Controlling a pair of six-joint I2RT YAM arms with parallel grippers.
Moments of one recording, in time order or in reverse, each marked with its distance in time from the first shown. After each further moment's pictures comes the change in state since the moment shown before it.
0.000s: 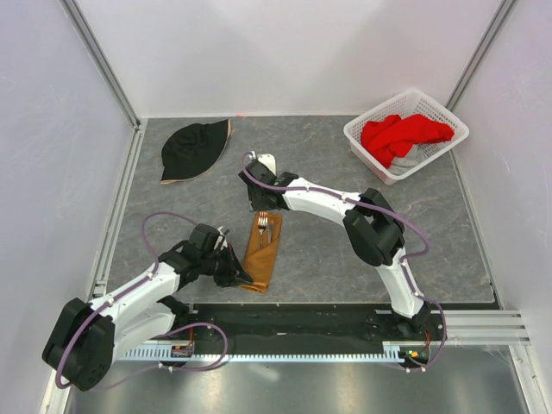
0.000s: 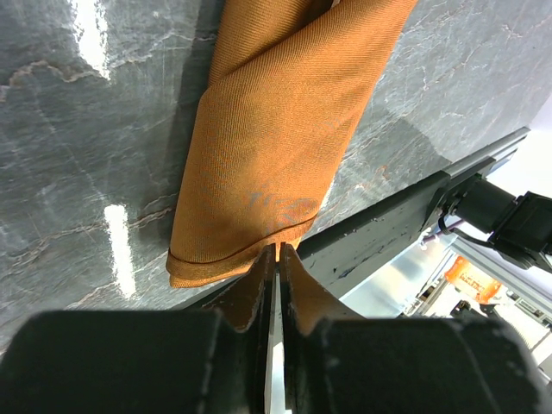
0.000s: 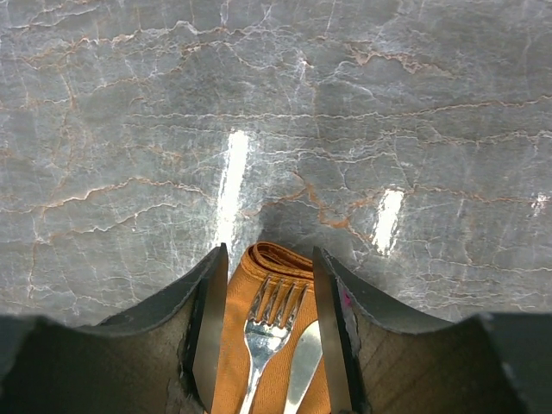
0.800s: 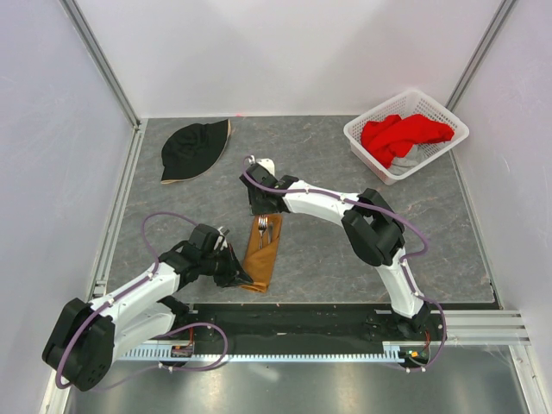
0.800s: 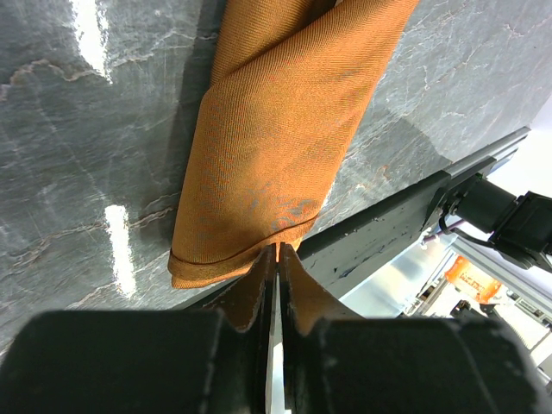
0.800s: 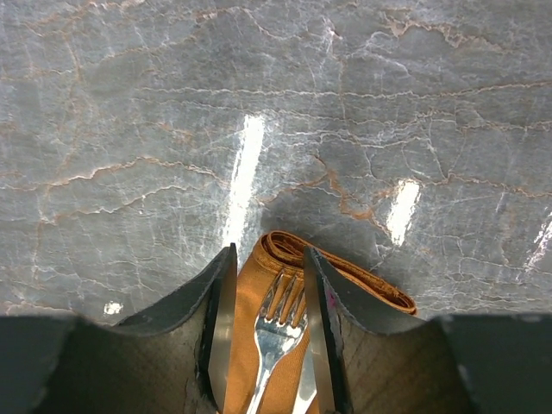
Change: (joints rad) left arm 0.000 0.000 -0.002 0.001 0.000 0.000; right arm 0.003 0.002 -0.037 0.038 -0.067 0.005
